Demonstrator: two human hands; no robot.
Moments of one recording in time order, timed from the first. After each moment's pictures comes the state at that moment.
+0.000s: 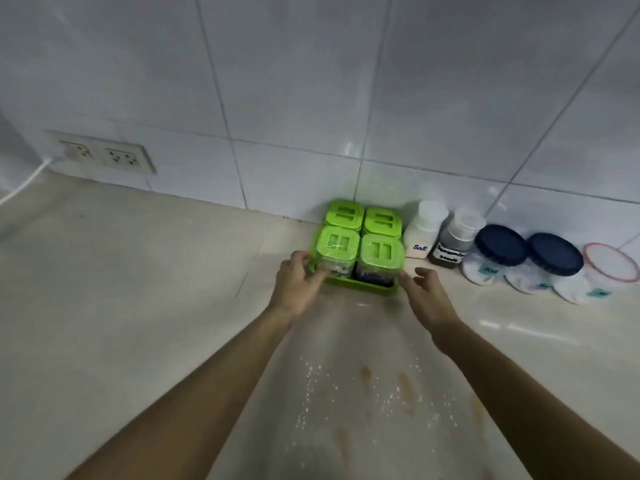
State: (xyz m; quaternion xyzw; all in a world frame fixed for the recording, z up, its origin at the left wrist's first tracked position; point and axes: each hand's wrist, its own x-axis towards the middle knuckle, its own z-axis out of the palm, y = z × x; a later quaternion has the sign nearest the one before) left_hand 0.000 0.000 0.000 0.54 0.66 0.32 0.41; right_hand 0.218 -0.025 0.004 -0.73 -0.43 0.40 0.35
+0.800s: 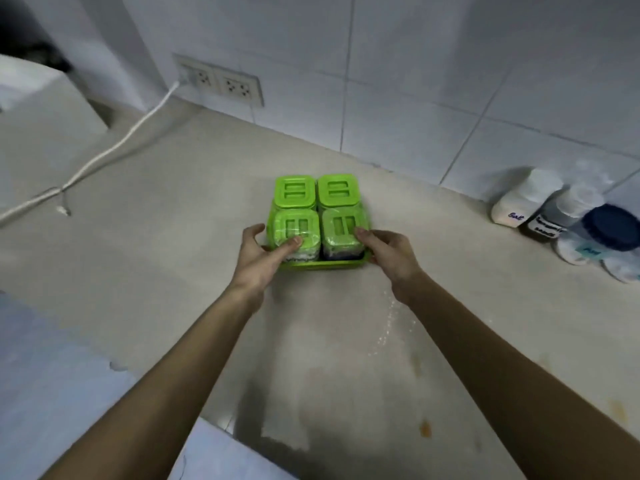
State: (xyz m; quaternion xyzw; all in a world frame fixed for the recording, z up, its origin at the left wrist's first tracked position) left_hand -0.166 -0.124 0.043 0.27 0.71 0.46 0.45; right_hand 0.024 -0.055 0.020 -0.59 -0.43 0.60 0.34
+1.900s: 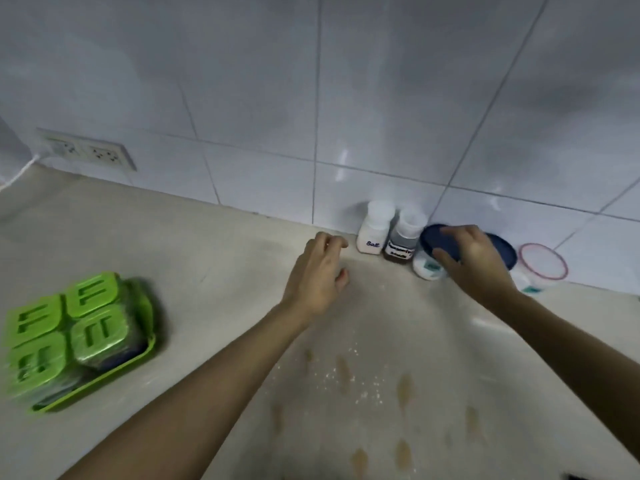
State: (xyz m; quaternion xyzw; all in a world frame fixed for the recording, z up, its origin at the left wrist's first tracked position) left_hand 0.109 -0.035 0.053 0.77 0.58 0.24 0.13; right_hand 0.377 -0.015 0.074 -0.68 -0.70 0.08 0.19
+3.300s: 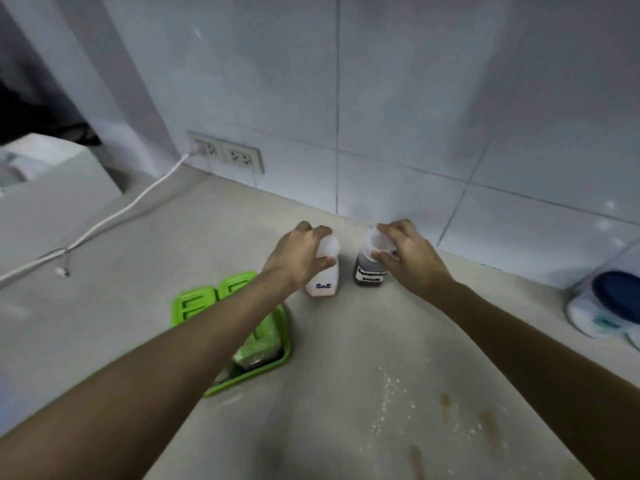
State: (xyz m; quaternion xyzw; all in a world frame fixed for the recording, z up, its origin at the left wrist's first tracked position) left_hand -0.134 -0.006 0.083 0.69 0.70 0.11 0.15; right_hand 0.074 0.045 0.057 -0.51 -0.82 0.19 0.18
